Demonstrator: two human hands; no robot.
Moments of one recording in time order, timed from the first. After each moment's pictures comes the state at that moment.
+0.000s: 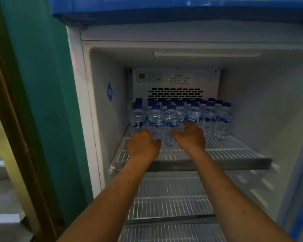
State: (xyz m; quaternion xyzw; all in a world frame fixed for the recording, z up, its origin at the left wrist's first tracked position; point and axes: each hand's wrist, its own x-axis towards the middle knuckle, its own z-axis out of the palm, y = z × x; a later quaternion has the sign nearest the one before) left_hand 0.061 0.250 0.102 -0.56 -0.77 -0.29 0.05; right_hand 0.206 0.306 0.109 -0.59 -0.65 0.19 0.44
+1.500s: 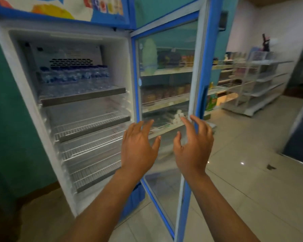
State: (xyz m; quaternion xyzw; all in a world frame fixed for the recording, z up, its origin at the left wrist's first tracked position) left_hand 0.281 -0.327 0.033 -0.80 -0.42 -0.42 0.00; right_hand 0.425 -0.384 0.022 -0.66 -0.46 -0.30 0.51
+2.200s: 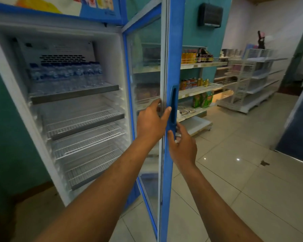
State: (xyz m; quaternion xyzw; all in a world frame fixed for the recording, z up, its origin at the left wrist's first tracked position) left_hand 0.371 -0.302 0.077 -0.75 -0.38 -0.51 -0.17; right_hand 0.459 -0.371 0.004 -0.69 -0.46 -0.04 0.56
